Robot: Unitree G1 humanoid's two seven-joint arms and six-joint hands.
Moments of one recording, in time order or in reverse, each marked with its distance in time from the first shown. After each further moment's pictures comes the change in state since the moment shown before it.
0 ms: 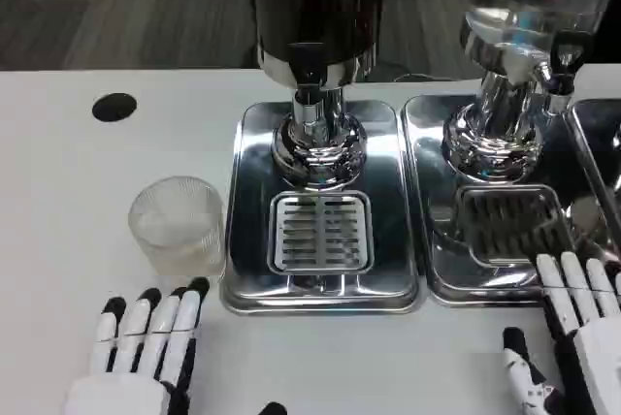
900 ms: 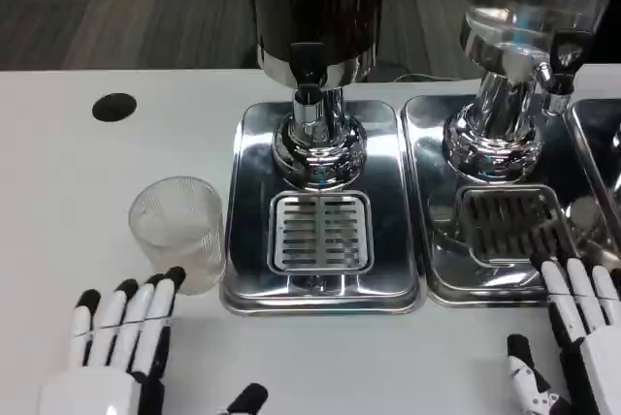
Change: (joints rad) left arm -0.003 0.003 0.045 0.005 -0.116 -0.086 0.036; right arm 0.038 0.000 -0.014 -0.027 0.006 -0.009 0.000
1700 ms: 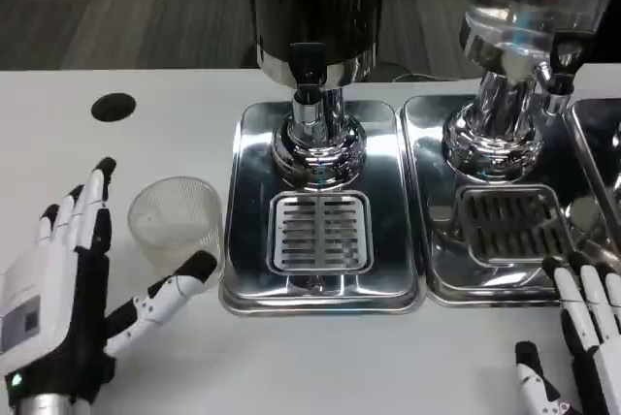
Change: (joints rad) left arm -0.295 -0.027 0.198 0.045 -0.354 -0.037 -0.387; right arm 0.048 0.002 -0.023 -0.028 0.015 -0.020 -0.014
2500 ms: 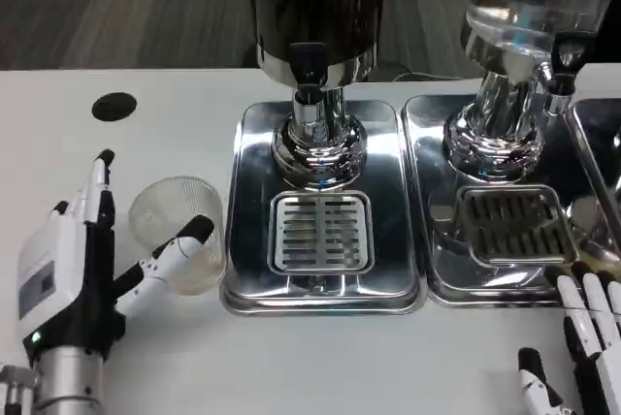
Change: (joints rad) left arm -0.189 -0.047 0.001 0.165 -0.030 0.114 -0.064; right arm -0.002 0.001 0.000 0.028 0.016 -0.009 -0.001
